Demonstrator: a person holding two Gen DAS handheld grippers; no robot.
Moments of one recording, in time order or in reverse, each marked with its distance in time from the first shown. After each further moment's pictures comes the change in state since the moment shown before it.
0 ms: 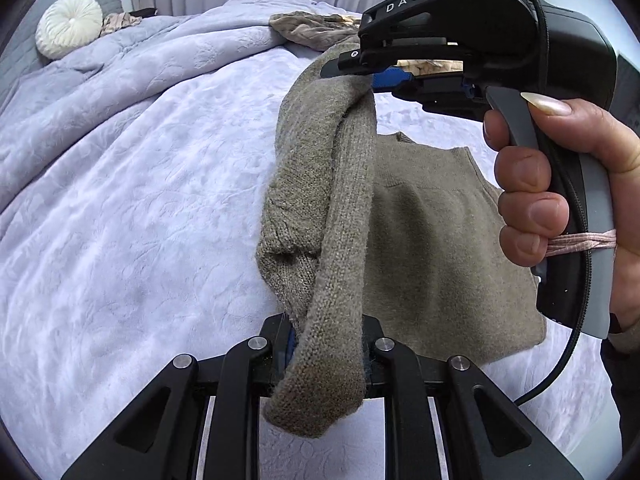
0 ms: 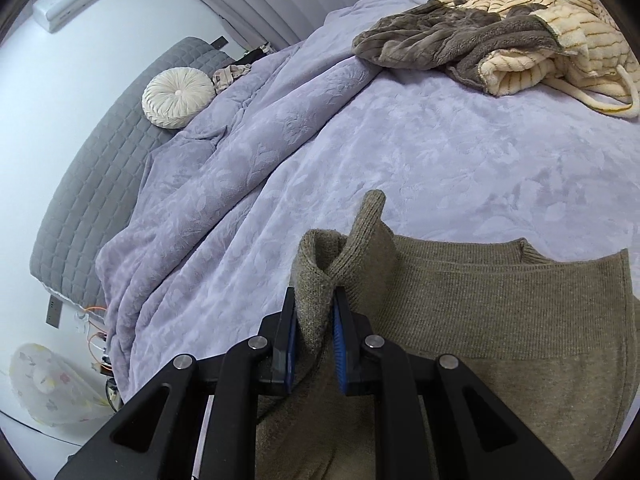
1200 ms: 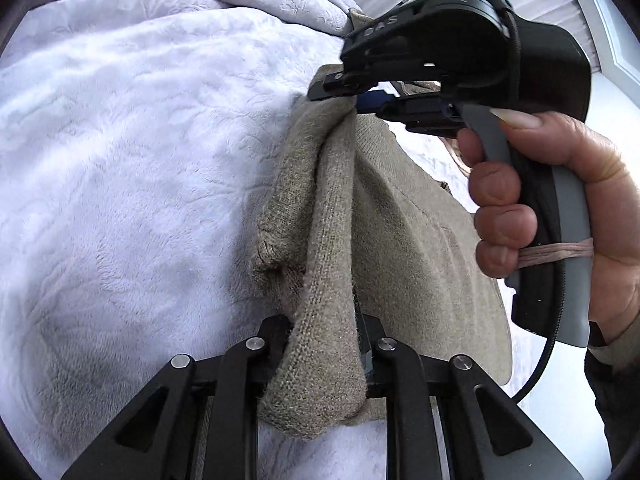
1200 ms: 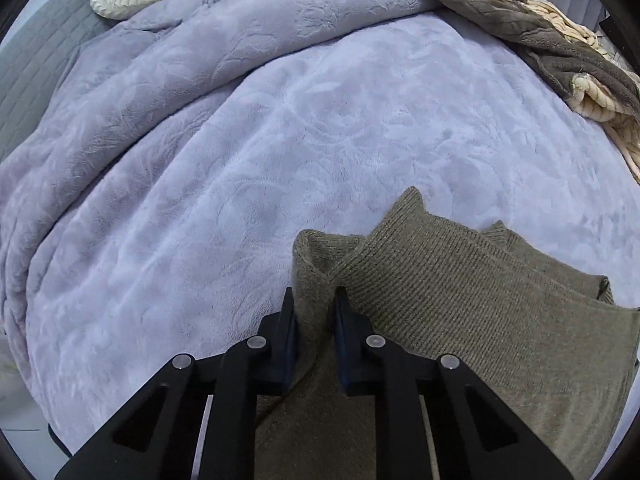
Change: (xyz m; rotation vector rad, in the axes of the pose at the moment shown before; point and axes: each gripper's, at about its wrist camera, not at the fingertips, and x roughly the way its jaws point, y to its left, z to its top) left arm 0.044 0.151 -0.049 -0.358 -0.041 -0.369; right arm 0.168 0.093 -0.014 -0.178 0.246 -0.372
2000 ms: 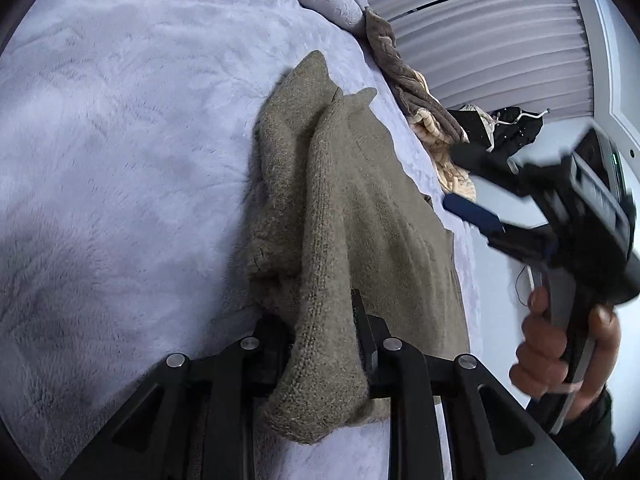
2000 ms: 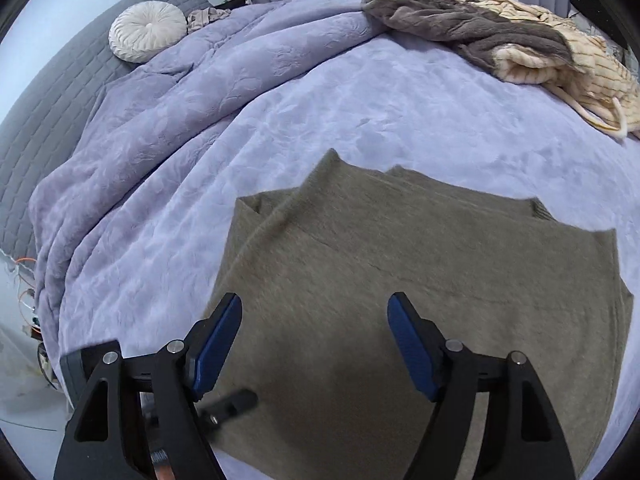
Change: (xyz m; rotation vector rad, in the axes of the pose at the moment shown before) left arm -0.004 0.056 0.002 -0.148 0.020 -0.139; right arm -0.074 -0.054 -0.057 0.064 -0.093 0.082
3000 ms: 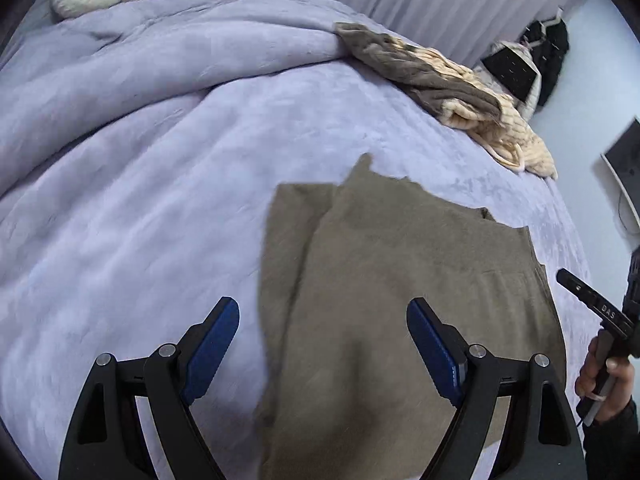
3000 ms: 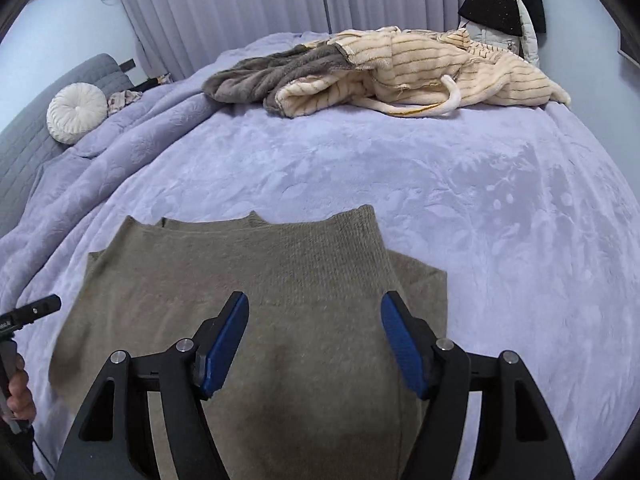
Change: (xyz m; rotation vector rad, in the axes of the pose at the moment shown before) left arm -0.017 -0.072 0.065 0.306 -0.046 0.474; right arm -0.099 -0.205 -0.079 0.158 -0.297 -0.202
